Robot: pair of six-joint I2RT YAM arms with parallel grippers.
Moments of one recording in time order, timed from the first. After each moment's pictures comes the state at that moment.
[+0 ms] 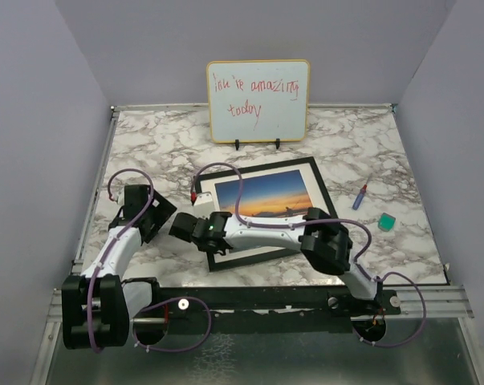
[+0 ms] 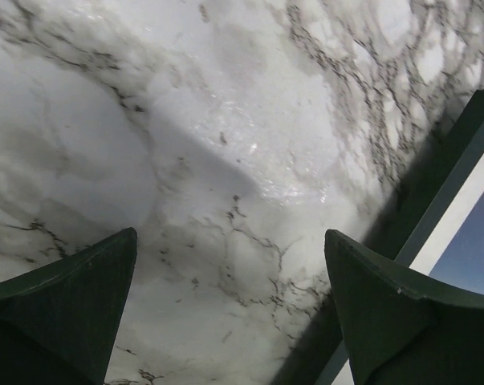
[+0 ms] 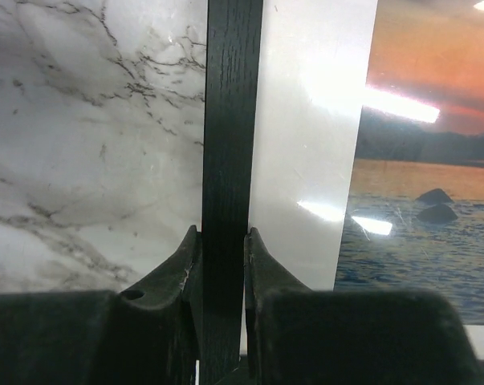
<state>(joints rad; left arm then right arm) 0.04 1.09 0.48 -0.34 -0.04 -0.83 1.30 2.23 1.80 -0.77 0.51 0.92</state>
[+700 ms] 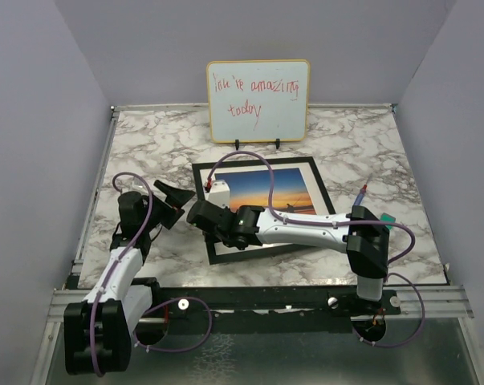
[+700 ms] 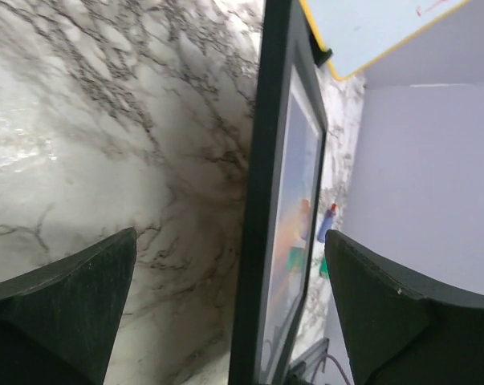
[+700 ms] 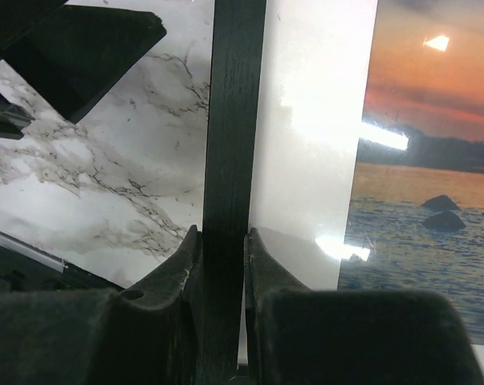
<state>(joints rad) 0.05 0.89 0.30 0.14 0.46 -1.01 1.28 1.88 1.52 -0.55 0.45 0.91</state>
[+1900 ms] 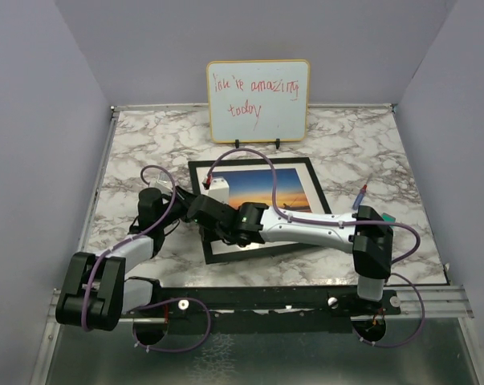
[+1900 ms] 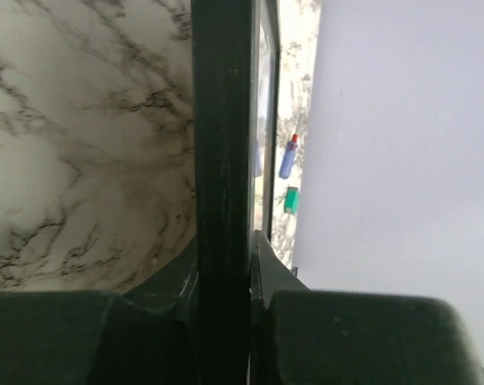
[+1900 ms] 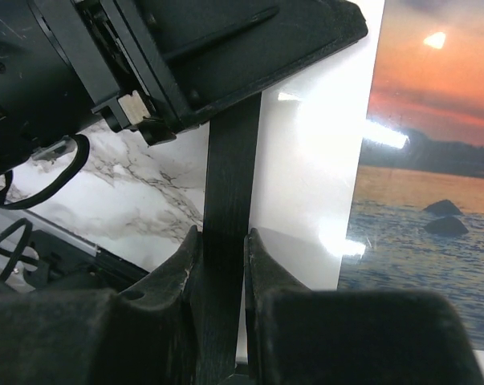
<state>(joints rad) -0.15 1.22 0.27 0.58 0.57 -1.15 1.28 1.87 1.54 -0.55 0.40 0.90</state>
